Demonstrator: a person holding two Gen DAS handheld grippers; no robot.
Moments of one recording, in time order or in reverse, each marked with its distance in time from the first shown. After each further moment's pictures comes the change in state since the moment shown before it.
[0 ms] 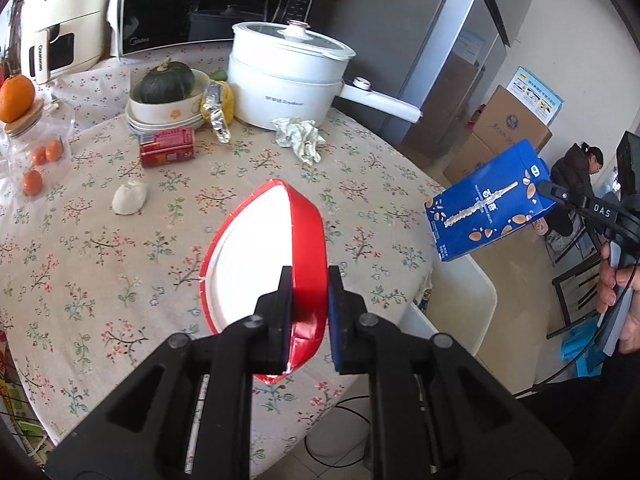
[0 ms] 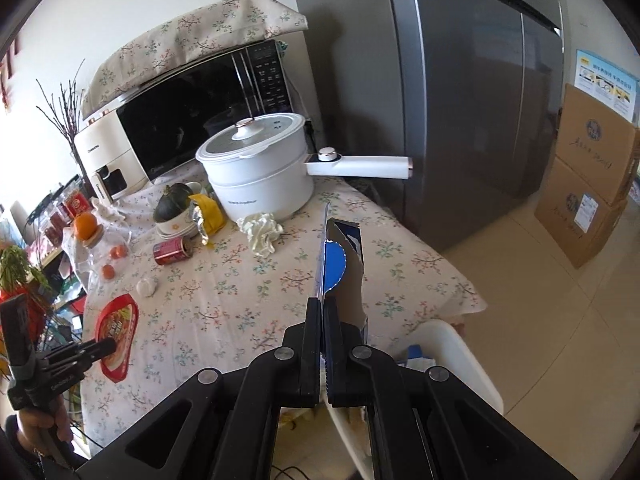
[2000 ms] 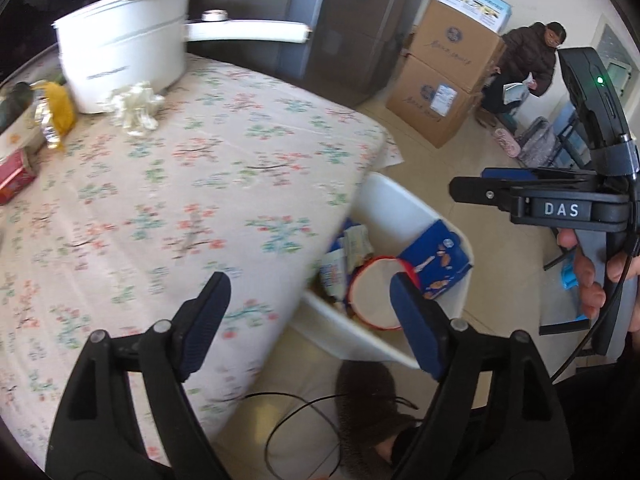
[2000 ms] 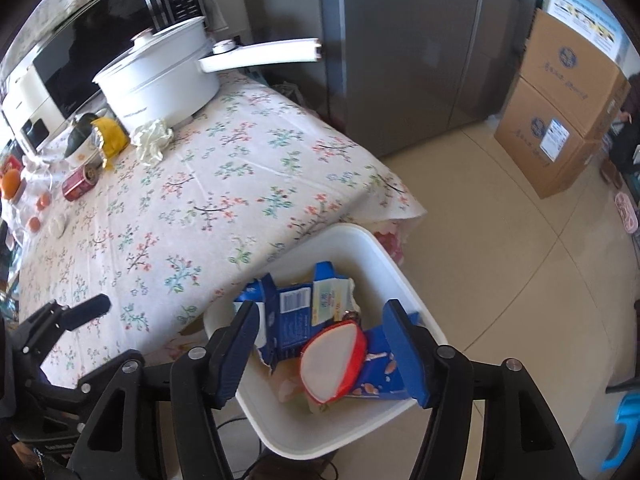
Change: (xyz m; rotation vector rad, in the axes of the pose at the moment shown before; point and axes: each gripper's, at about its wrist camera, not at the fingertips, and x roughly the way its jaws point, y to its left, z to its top) left arm 0.114 -0.136 -0.012 0.223 0.149 -0.068; right arm 0.080 -0.079 -0.050 0.010 0.285 -0.129
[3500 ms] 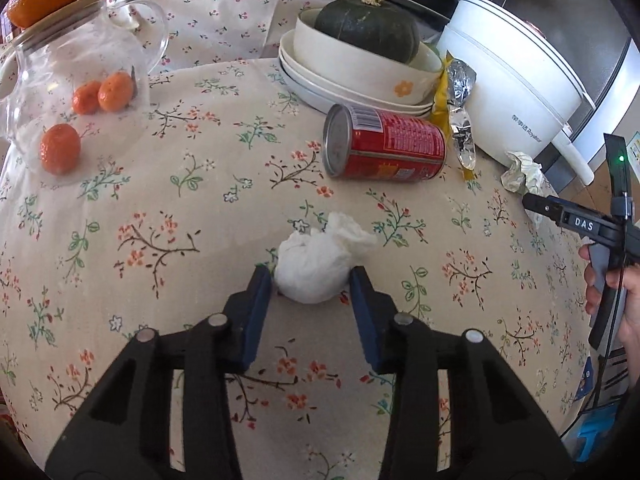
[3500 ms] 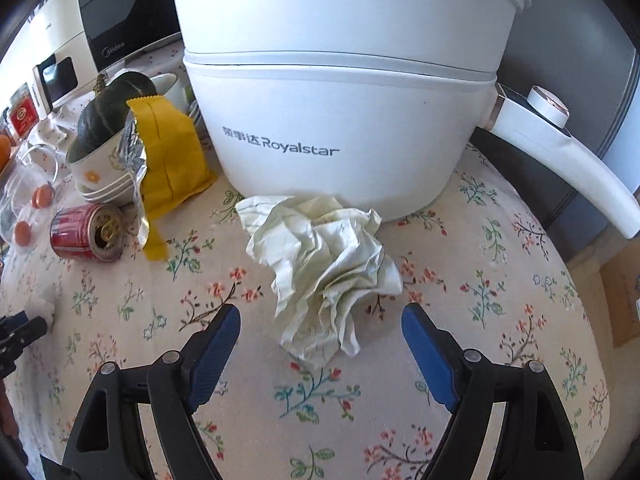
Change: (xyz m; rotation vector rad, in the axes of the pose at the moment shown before) left arm -0.018 0.346 -0.018 -0.466 -0.088 0.314; right arm 0.194 0.258 0.186 -0.273 -0.082 0.100
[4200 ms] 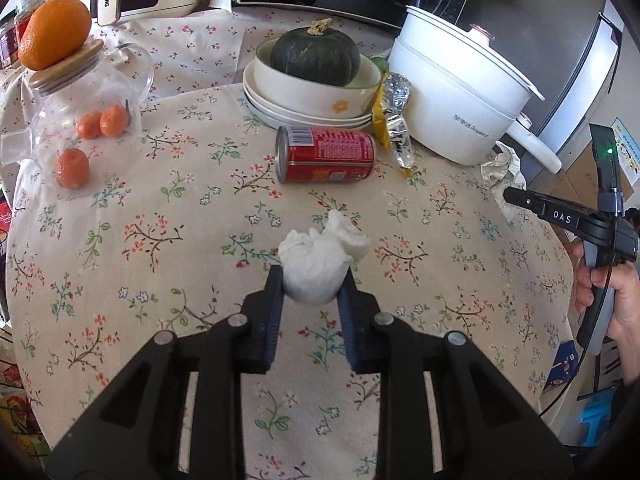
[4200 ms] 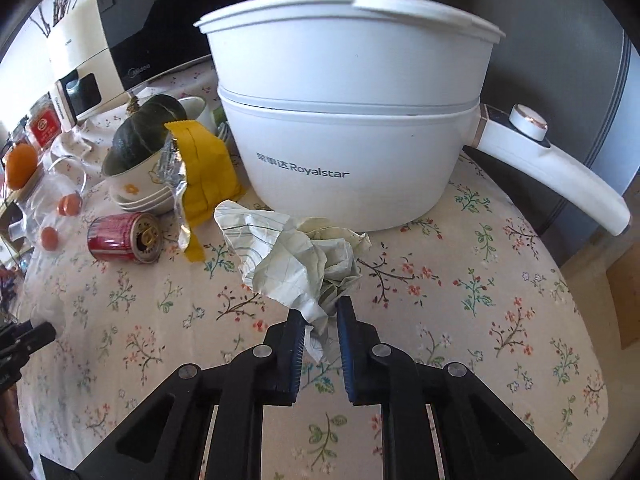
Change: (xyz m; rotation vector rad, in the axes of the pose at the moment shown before) left arm -0.056 -0.028 -0.009 0.041 -0.024 -0.039; right arm -0.059 -0.002 -0.019 -0.019 -0.041 0.058
